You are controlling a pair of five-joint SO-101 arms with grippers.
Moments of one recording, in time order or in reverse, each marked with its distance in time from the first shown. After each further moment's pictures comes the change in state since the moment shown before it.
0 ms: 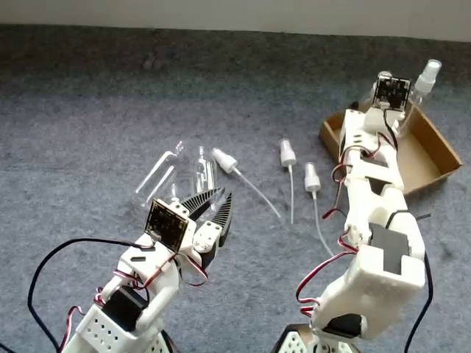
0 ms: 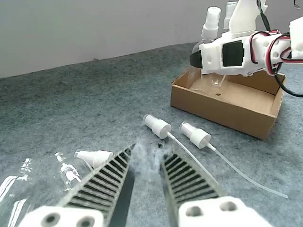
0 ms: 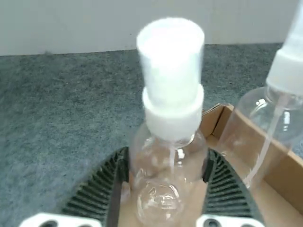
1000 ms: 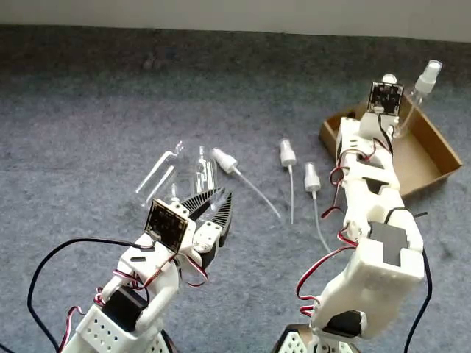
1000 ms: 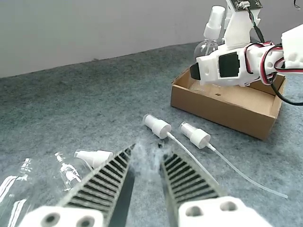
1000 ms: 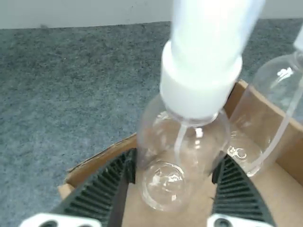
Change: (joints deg) left arm 0.0 0.0 0.0 0.0 0.0; right arm -0.3 1.6 0.3 0.4 0.0
